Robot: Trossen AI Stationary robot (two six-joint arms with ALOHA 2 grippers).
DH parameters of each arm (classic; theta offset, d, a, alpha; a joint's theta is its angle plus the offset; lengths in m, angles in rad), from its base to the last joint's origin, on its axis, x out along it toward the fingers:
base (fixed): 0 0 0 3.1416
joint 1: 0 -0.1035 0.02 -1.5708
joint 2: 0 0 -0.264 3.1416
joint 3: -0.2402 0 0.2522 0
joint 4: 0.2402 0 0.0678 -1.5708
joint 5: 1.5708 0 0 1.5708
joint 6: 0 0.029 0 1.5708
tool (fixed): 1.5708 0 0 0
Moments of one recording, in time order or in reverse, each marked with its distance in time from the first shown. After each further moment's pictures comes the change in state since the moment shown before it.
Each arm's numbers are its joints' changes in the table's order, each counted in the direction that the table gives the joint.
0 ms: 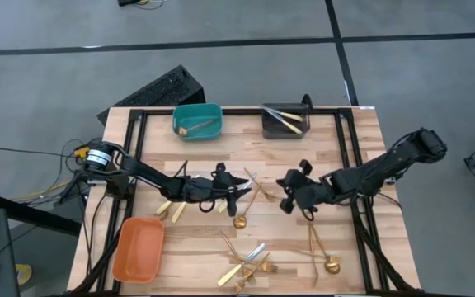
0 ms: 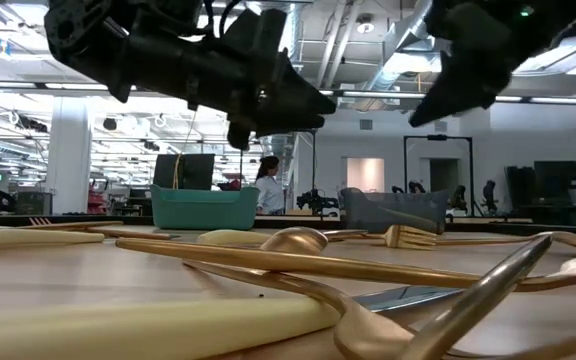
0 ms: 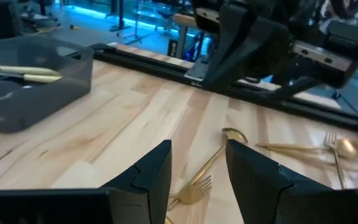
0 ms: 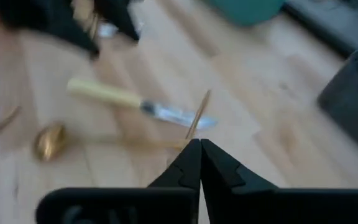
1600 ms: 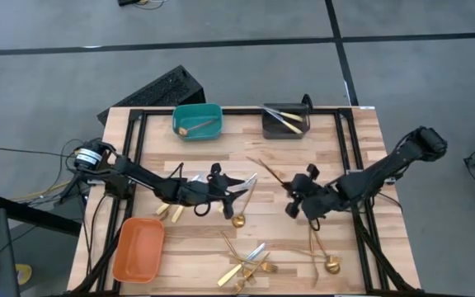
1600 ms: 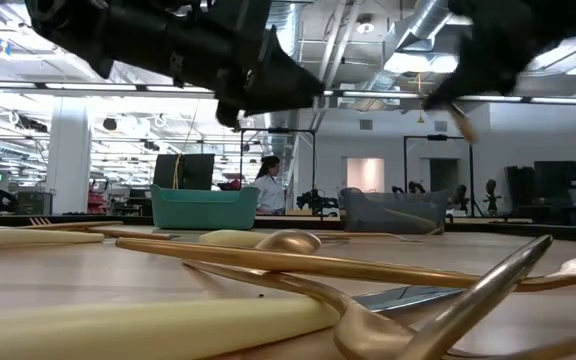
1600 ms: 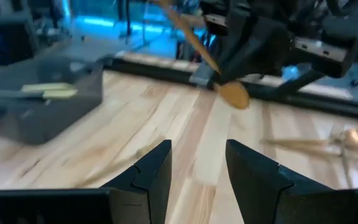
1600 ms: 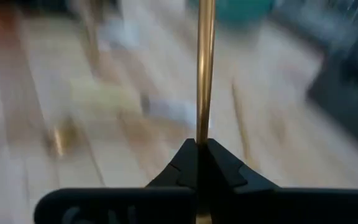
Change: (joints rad) left arm 0.047 0.073 0.001 0.066 -0.081 0.077; right arm -0.107 0.021 0.002 -0.045 0.233 0.085
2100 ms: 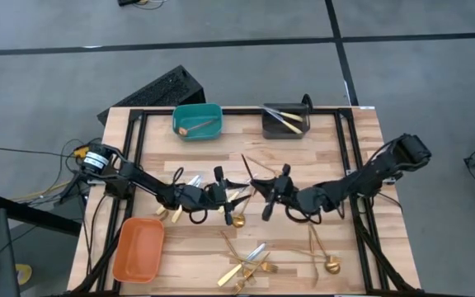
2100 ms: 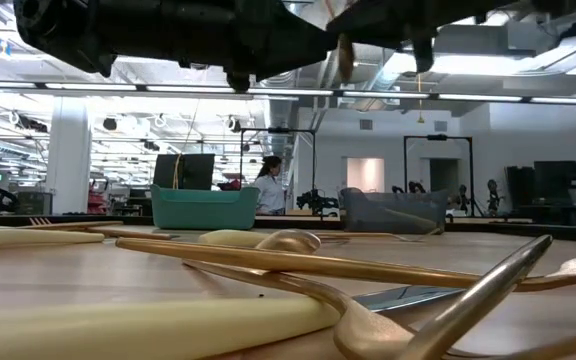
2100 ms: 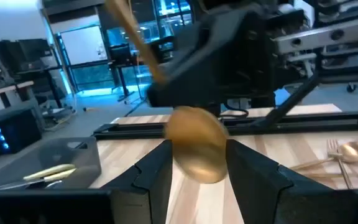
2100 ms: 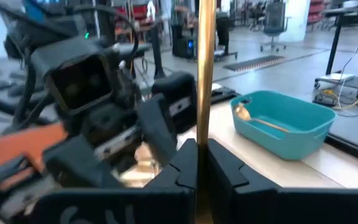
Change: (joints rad) left arm 0.056 -0.062 -0.003 -0.278 -0.026 0.334; right arm 0.084 -0.271 -0.001 -0.985 -0.027 -0.474
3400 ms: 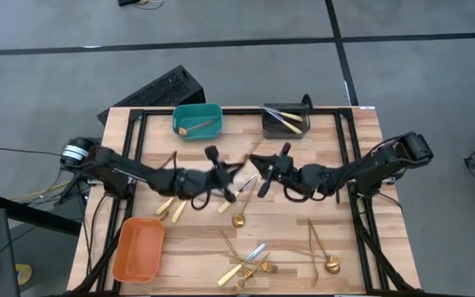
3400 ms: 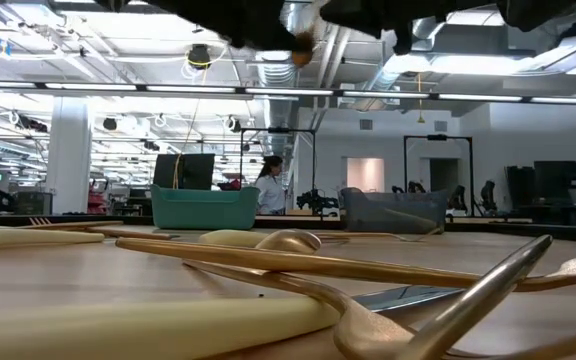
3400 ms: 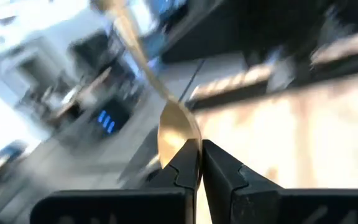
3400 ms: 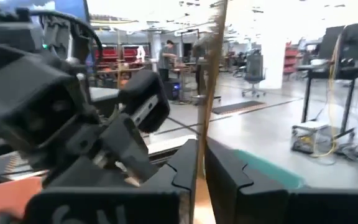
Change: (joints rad) left arm -0.119 0.241 -0.158 0.628 -0.232 0.223; right arm 0.168 0.073 0.002 -0.177 -0.117 -0.238
